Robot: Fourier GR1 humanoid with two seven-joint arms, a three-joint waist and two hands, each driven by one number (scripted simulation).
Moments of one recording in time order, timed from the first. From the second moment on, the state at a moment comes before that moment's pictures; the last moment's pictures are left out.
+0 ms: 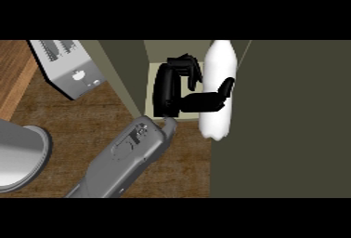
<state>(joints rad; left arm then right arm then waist) -0.78 0.00 -0.49 -1.18 0.45 0.72 -0.22 0.99 -0.10 -0.17 -2.42 -0.20 0.59 -0.39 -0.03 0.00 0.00</state>
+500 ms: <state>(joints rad) -0.86 0.00 -0.43 -0.92 0.48 0.68 -0.32 0.98 -0.11 -0.21 -2.41 -0.24 0.61 -0.37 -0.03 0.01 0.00</state>
